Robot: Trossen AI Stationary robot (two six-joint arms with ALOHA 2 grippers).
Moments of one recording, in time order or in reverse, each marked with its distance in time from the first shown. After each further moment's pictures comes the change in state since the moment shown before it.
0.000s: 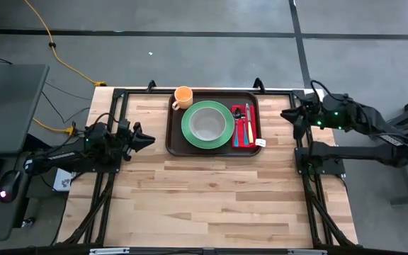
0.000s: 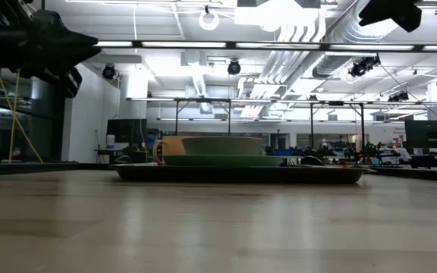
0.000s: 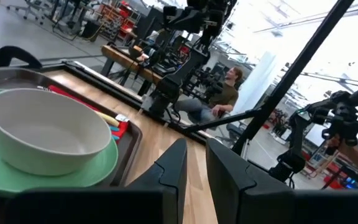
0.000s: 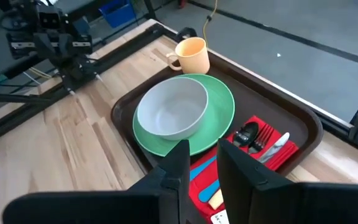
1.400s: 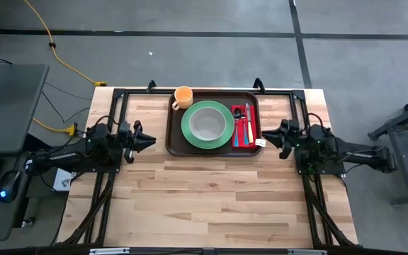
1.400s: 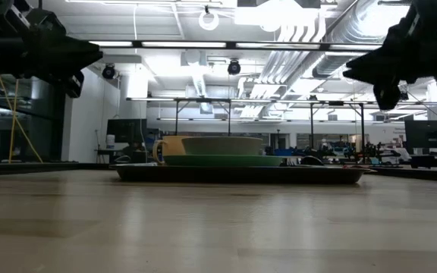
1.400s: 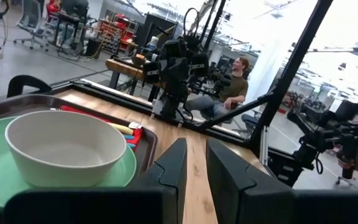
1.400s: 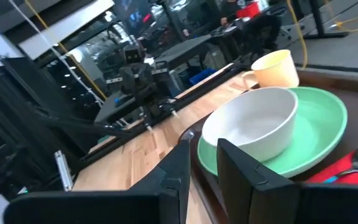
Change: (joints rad) left arm 0.000 0.000 -0.045 0.047 -0.003 0.175; right arm 0.095 -0.486 -0.927 0.920 -0.114 0.097
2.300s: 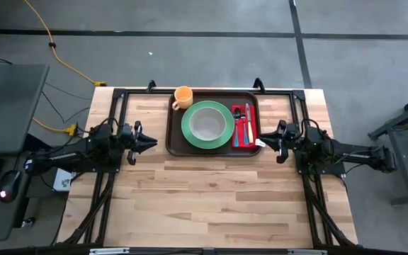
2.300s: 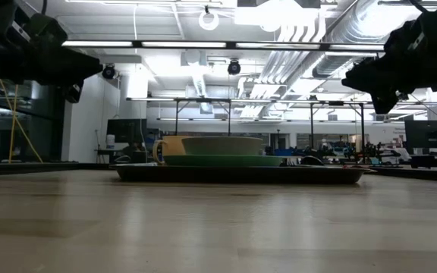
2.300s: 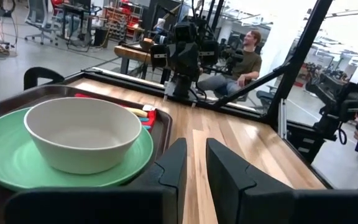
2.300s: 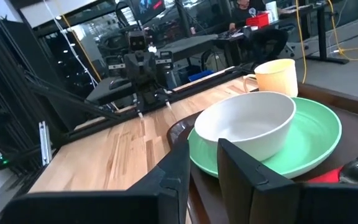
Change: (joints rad) left arm 0.000 0.001 -0.003 -0.090 -0.008 0.122; right arm 0.000 0.002 -0.095 0.111 -0.037 -0.175
